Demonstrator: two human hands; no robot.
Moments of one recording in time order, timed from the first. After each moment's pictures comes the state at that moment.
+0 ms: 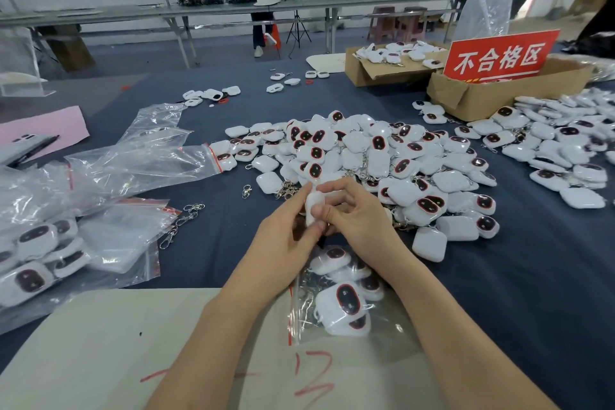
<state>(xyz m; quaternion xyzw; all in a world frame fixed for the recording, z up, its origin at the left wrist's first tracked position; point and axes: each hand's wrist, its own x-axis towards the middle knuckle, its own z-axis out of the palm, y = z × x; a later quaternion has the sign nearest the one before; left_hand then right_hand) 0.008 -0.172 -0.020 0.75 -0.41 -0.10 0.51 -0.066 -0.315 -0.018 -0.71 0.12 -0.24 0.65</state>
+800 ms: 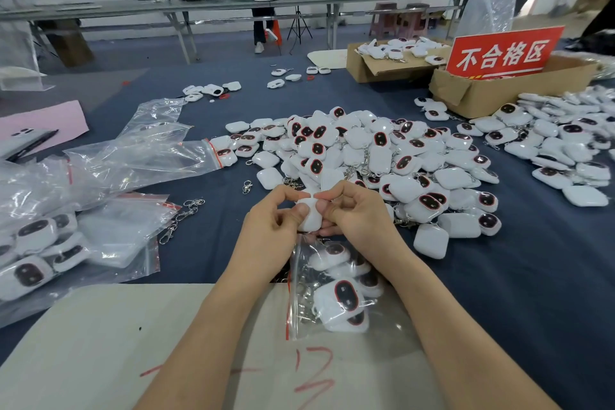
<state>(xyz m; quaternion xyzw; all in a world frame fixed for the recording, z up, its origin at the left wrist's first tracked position) 0.015 -0.173 -0.017 0.73 -0.29 -0.15 0.60 -0.060 -0.314 -0.023 -0.69 0.15 -0.22 0.68</state>
